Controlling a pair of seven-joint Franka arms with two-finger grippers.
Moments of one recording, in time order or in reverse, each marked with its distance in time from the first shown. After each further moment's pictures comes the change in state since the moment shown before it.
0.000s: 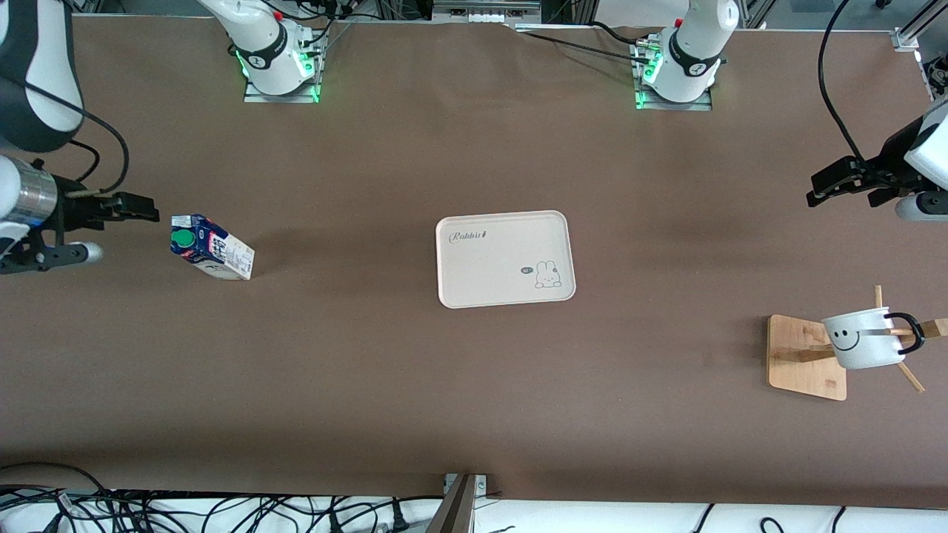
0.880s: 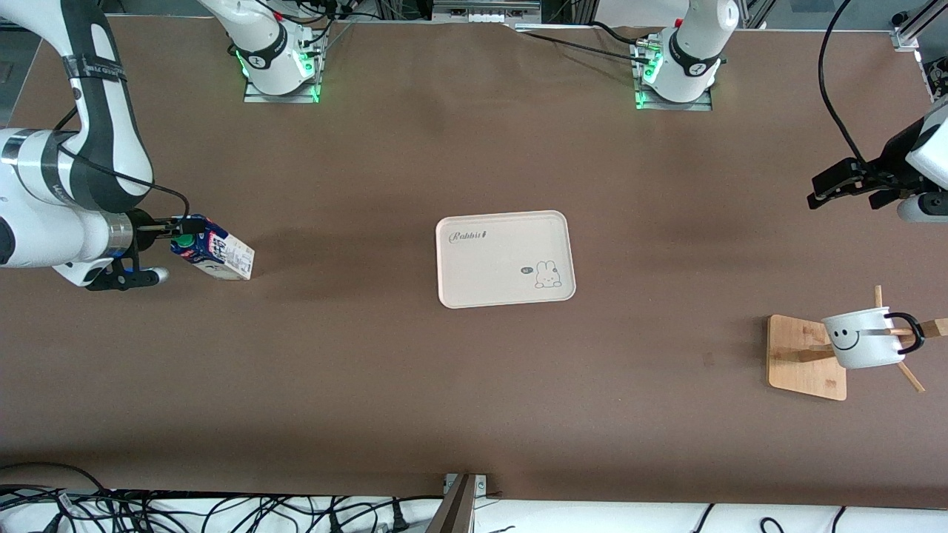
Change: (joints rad) left arm 0.000 0.003 0.000 0.001 0.000 0.021 0.000; right arm -0.002 0.081 -0.001 -0.159 0.000 0.082 0.068
